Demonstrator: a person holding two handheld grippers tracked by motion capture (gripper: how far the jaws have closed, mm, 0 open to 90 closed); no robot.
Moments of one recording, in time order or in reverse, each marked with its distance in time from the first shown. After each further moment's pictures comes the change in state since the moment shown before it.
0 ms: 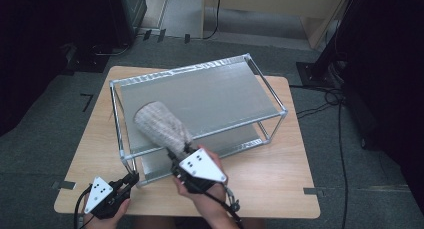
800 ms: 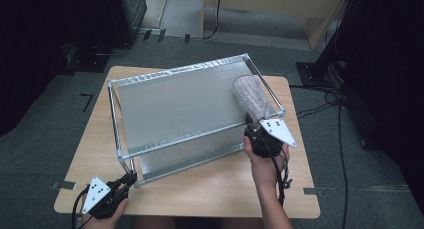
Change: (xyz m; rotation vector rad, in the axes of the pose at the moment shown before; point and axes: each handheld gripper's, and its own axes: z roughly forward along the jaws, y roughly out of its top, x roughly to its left) left arm 0.002 -0.001 -0.002 -0.005 0.008 -0.001; right arm -0.144 -0.005 -0.025 0.040 -0.442 0.163
